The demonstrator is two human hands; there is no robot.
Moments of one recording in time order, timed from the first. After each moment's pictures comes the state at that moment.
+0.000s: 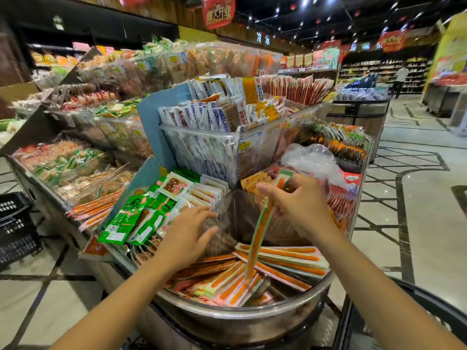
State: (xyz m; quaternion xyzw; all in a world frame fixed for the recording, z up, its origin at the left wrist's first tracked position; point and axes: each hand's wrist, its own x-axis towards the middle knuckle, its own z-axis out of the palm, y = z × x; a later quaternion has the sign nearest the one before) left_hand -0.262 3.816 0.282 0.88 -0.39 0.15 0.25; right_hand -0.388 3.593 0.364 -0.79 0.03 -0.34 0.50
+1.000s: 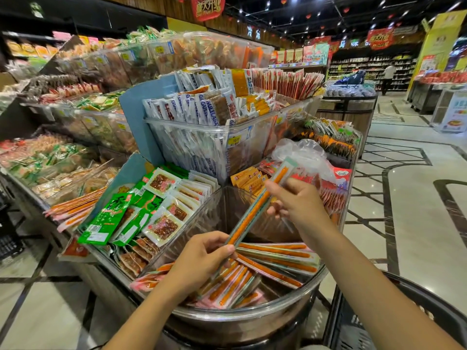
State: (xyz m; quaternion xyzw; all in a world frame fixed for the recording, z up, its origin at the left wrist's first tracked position) left_hand -0.319 3.784 0.269 0.76 -0.32 -0.12 0.55; right_hand -0.387 3.574 0.341 -0.68 0.07 -0.25 0.68
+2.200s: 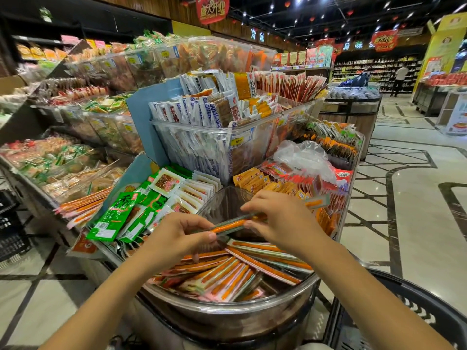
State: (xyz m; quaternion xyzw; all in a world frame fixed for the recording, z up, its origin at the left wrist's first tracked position) left_hand -0.317 3.823 0.325 0.78 -0.36 -0.09 0.50; right_hand -0.401 3.592 0.344 -0.95 -0.10 -0.27 0.11
